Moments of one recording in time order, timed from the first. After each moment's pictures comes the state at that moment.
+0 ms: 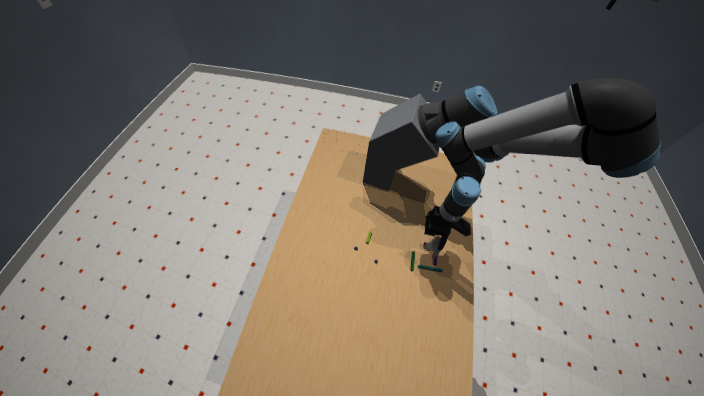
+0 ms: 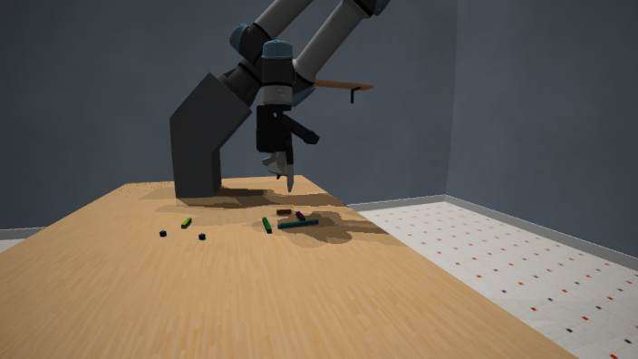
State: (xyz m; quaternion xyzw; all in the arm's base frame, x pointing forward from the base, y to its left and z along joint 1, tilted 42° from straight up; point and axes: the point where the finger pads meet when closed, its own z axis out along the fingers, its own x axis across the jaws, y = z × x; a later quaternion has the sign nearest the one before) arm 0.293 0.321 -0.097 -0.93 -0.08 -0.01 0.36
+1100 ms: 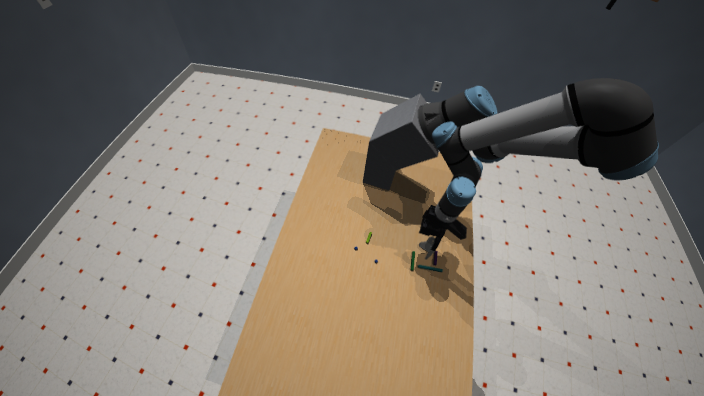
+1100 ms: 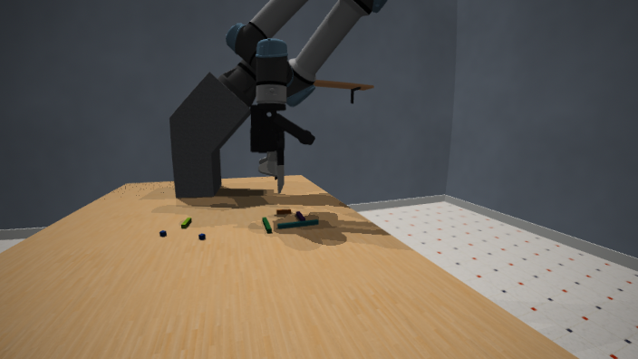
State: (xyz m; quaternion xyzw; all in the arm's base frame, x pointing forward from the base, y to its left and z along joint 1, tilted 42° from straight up) arm 0.304 0.310 -0.107 -0.93 -0.03 0.01 0.36
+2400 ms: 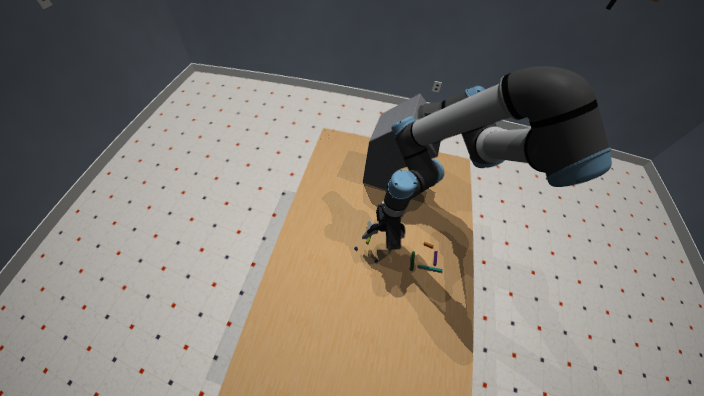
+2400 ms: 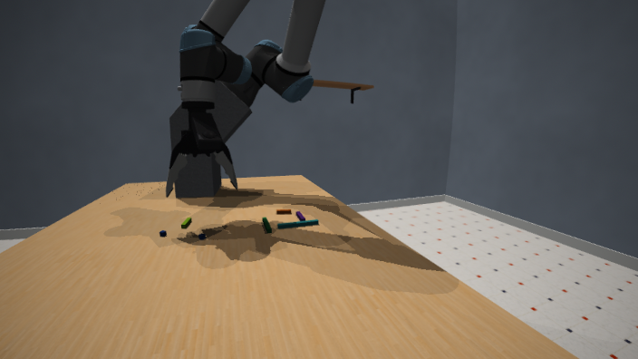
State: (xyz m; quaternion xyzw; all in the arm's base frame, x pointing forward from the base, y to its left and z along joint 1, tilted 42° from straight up) arm 0.367 0.182 -0.227 -0.79 0.50 0.21 0.29
